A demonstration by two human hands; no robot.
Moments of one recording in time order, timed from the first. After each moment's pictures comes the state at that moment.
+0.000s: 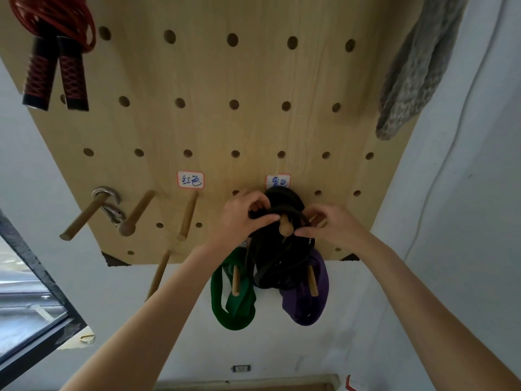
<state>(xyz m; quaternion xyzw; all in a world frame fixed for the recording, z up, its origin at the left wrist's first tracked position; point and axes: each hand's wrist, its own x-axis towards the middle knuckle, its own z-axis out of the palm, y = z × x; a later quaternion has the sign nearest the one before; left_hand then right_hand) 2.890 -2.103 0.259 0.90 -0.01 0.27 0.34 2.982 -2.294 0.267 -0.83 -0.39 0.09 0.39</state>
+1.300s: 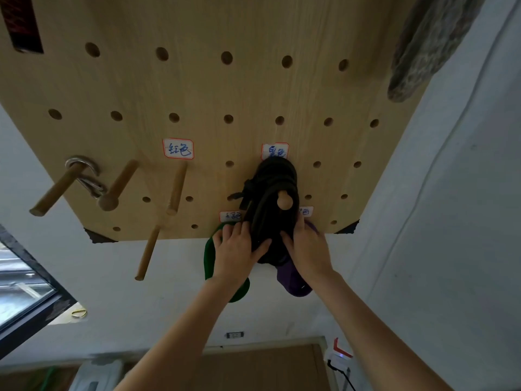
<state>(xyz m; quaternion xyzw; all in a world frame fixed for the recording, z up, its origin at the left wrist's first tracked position) 2.873 -2.130 0.142 0.96 0.19 0.17 0.11 2.941 -2.262 0.159 -0.93 -0.28 -0.15 0.21</state>
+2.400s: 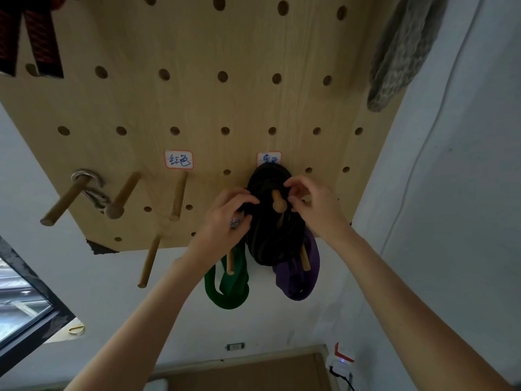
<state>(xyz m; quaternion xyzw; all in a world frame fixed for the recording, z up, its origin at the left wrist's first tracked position) 2.841 -2.106 0.235 0.91 -0.05 0.28 0.32 2.937 -2.272 0.263 -0.82 -0.35 -0.08 0.45</state>
